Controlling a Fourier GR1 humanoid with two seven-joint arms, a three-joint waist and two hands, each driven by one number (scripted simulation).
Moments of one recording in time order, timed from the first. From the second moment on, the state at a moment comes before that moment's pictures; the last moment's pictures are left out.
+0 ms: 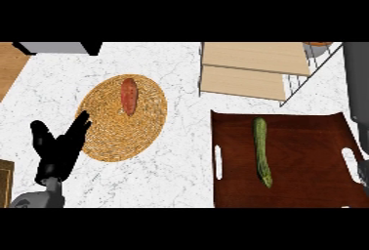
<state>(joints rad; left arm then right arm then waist) -0.06 0.23 0.04 -1.40 0.18 0.03 0.29 -1.33 -0.33 -0.12 -1.07 0.76 0.23 0.72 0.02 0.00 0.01</state>
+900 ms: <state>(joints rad) -0.06 0.21 0.04 -1.39 0.15 0.02 0.28 -1.38 -0.34 -0.14 -0.79 0.79 0.08 0.47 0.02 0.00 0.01</state>
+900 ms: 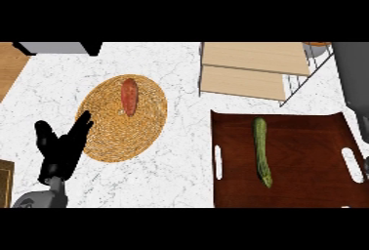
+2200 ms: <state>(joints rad) -0.06 0.19 0.06 -1.39 0.12 0.03 0.27 -1.41 -0.40 -0.45 -0.85 0.58 -0.29 0.53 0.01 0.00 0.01</state>
